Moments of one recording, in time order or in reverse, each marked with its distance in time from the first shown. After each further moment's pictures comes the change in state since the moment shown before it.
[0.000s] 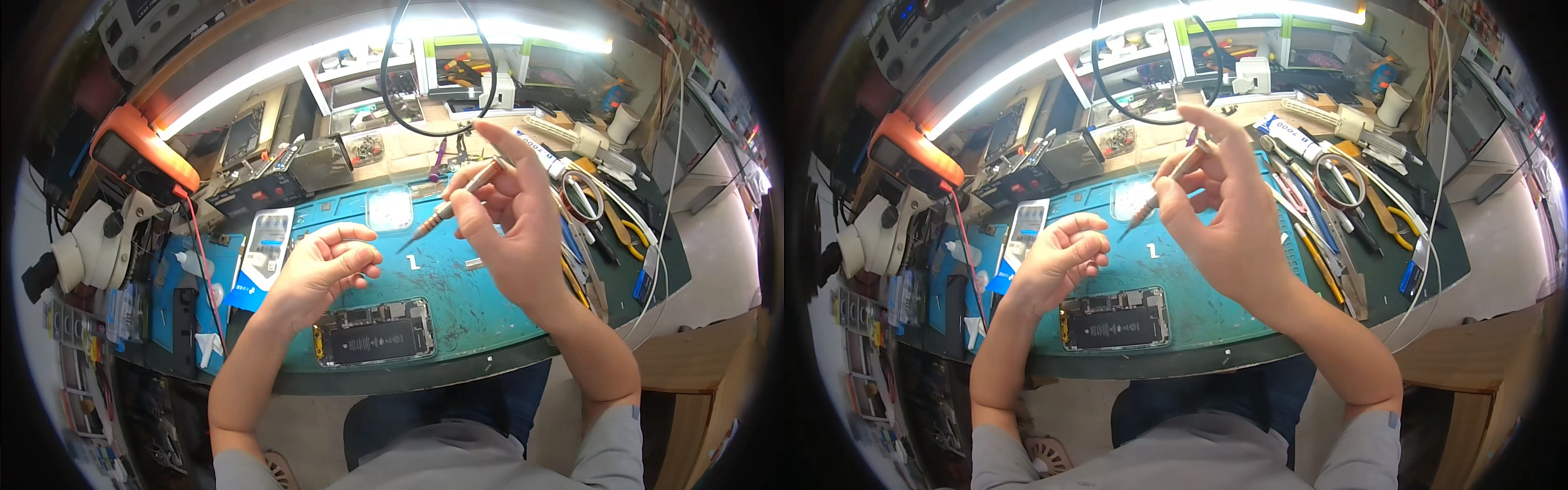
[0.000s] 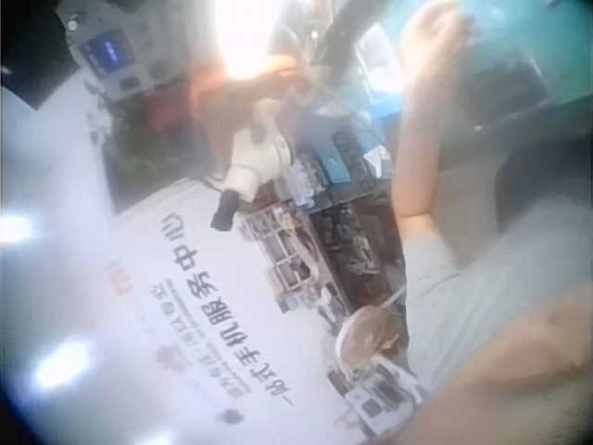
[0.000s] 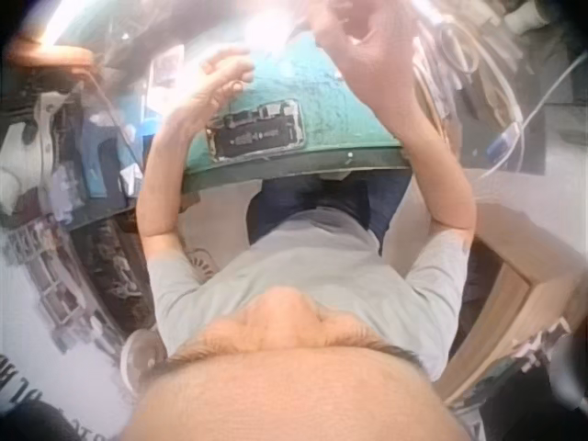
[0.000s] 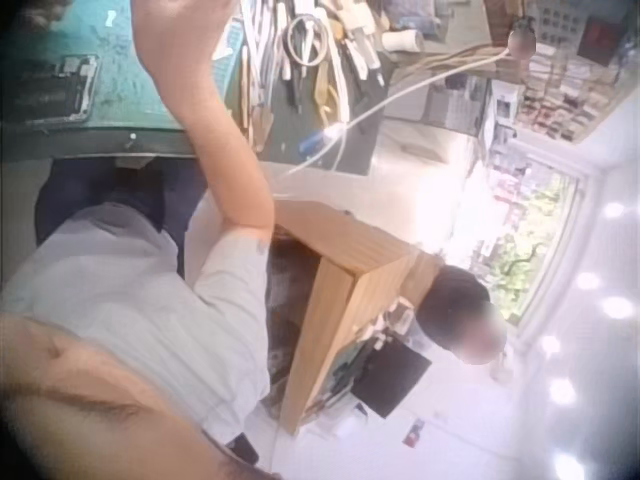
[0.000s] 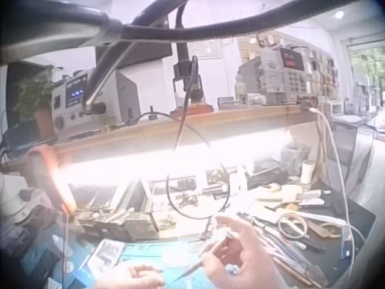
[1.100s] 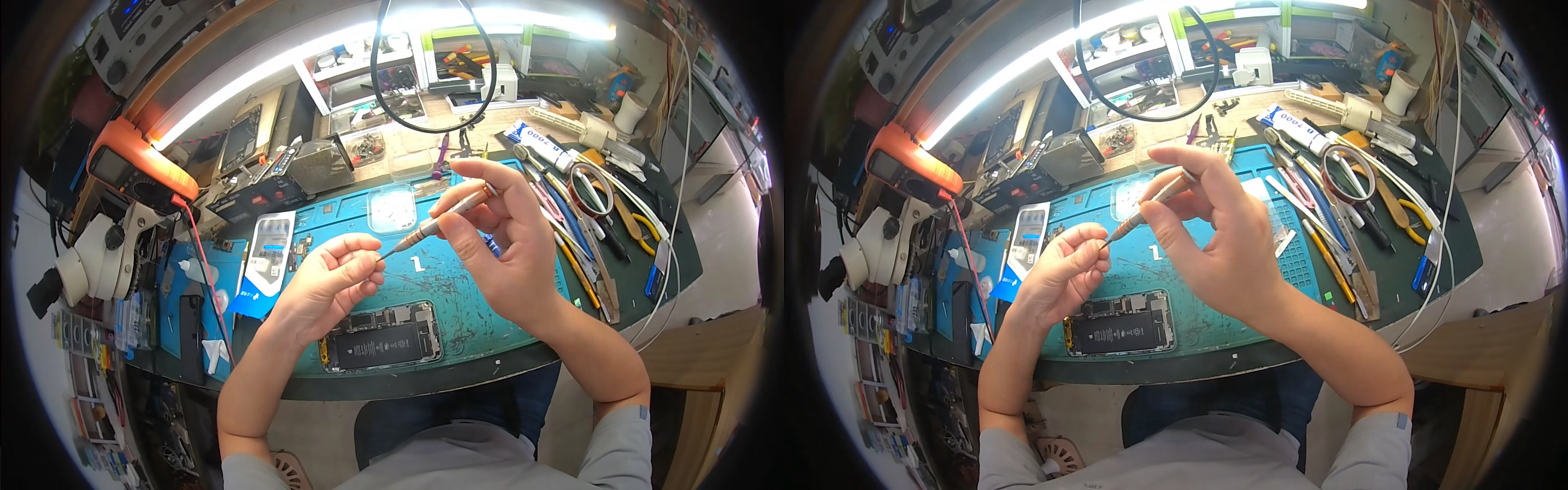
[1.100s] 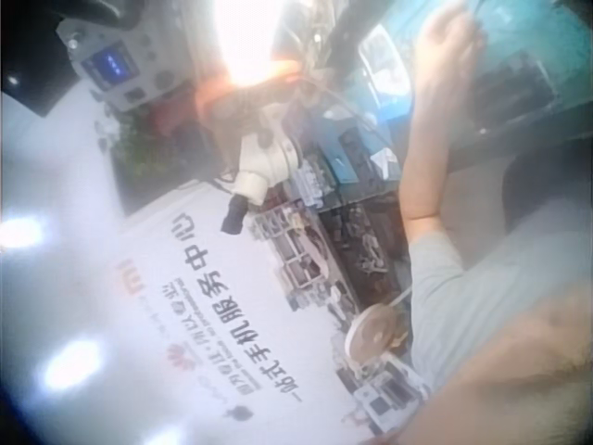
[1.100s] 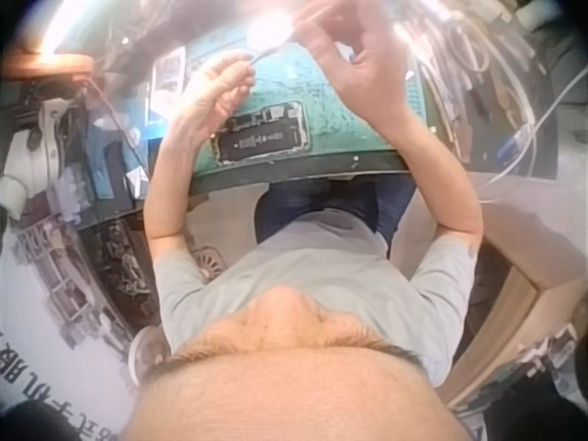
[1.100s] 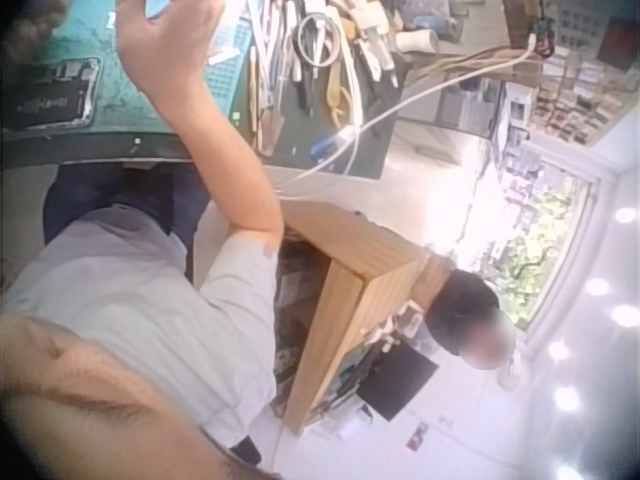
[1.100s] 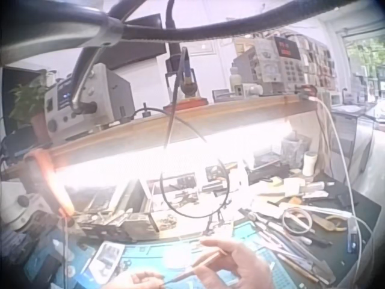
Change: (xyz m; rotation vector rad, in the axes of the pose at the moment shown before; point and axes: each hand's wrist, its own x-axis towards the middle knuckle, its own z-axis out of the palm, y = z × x) left_hand -0.003 -0.007 0.007 -0.223 0.002 -0.044; right_hand -0.011 0.023 -0.002 -0.036 -0.128 -0.111
